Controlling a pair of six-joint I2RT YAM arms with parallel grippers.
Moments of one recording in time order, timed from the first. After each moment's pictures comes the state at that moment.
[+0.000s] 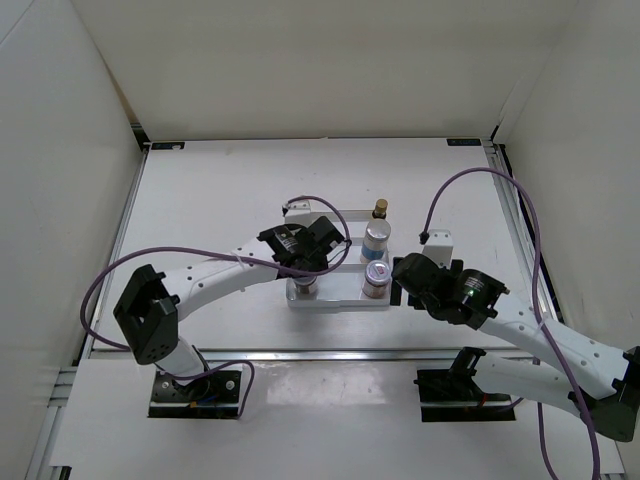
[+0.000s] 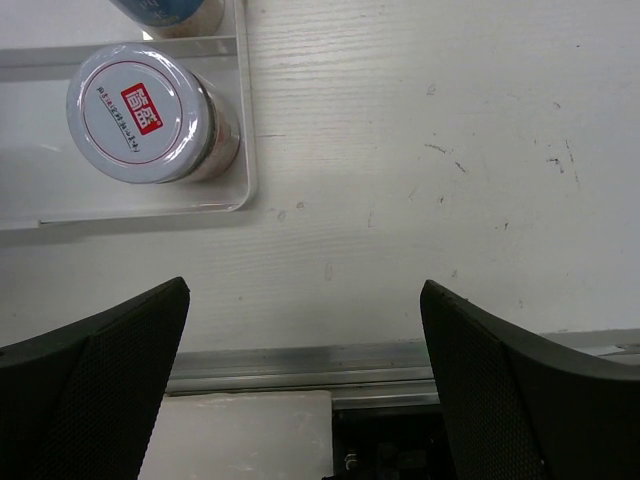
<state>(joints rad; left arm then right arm) -0.95 1.57 1.27 -0.85 -0.55 -0.96 0.98 0.92 0.87 -1.05 0.59 0.83</state>
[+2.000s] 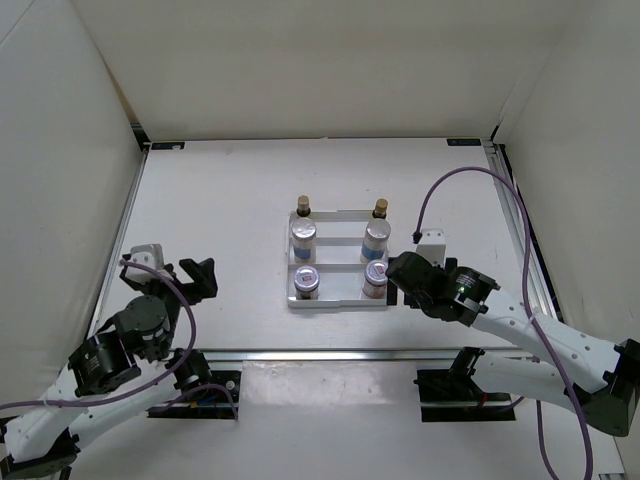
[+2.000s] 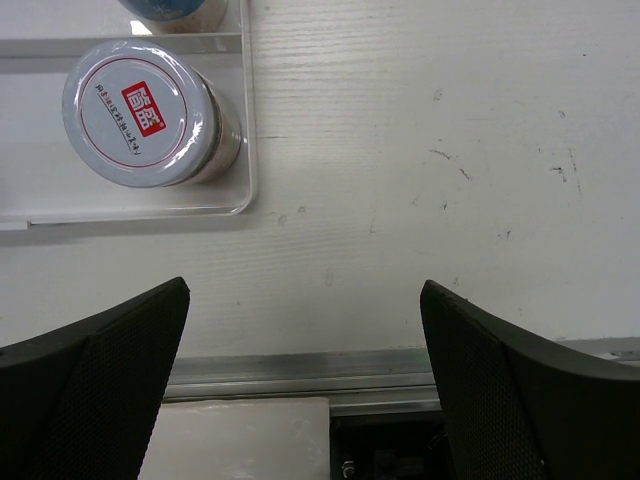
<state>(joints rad) -1.01 0.27 0.77 -0.73 -0.97 -0.43 0.98 0.96 0.87 -1.02 0.59 0.80</state>
